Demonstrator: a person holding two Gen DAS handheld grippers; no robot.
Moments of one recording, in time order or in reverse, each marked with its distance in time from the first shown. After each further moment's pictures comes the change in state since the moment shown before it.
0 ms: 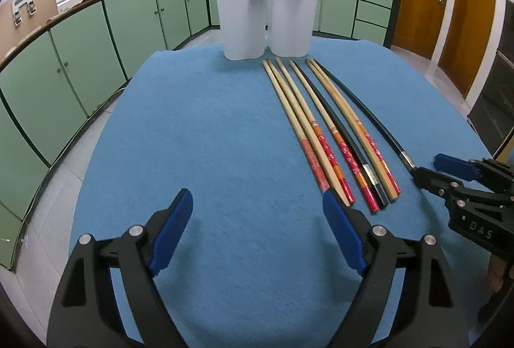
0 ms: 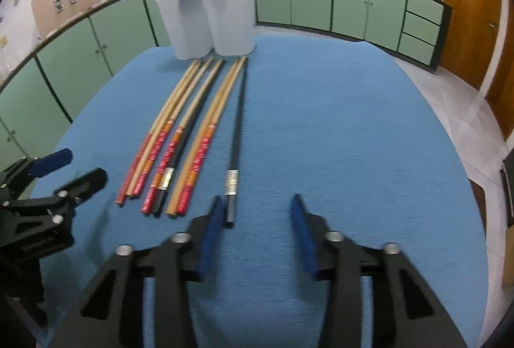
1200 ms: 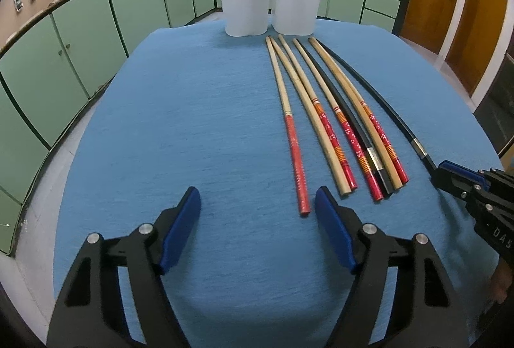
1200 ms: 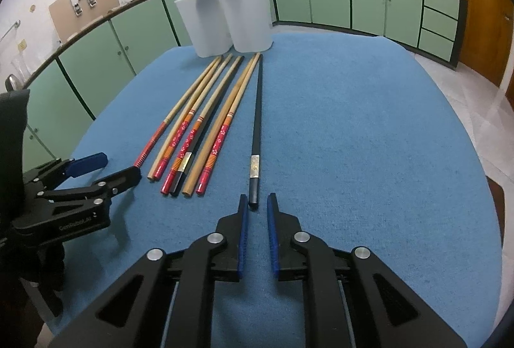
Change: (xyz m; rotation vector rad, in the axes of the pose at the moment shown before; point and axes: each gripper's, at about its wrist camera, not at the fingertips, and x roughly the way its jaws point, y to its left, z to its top) left arm 0.017 -0.008 -0.004 -0.044 0.080 0.014; right arm -0.009 -0.009 -0.013 -0.009 0.002 0.105
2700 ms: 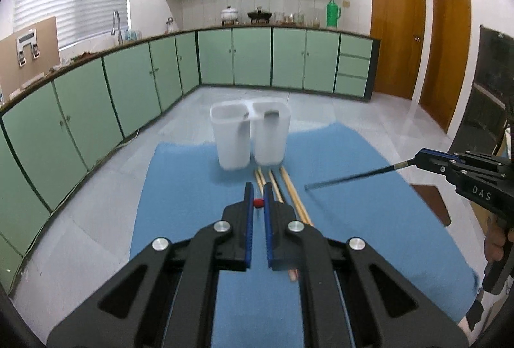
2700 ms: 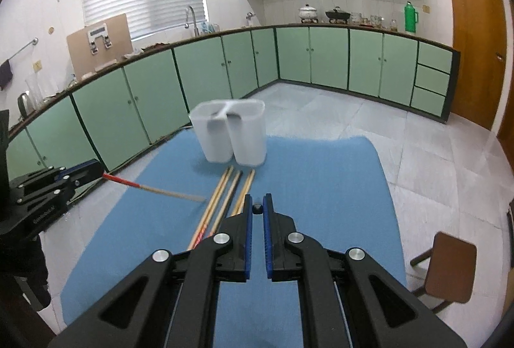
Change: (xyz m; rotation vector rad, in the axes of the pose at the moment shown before) left arm -0.148 -0.001 0.079 0.069 -0.334 -0.073; right arm -0.123 -0.013 0.105 -0.059 -0.242 0.004
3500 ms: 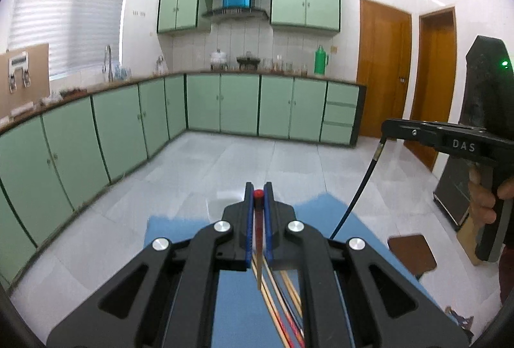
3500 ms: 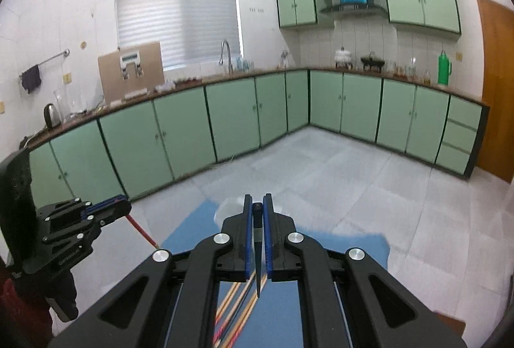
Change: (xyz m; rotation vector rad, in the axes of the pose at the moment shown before) left arm -0.009 0.018 0.112 -0.011 -0.217 -0.070; right arm -0.009 0.015 0.166 -0.112 -0.157 0.107
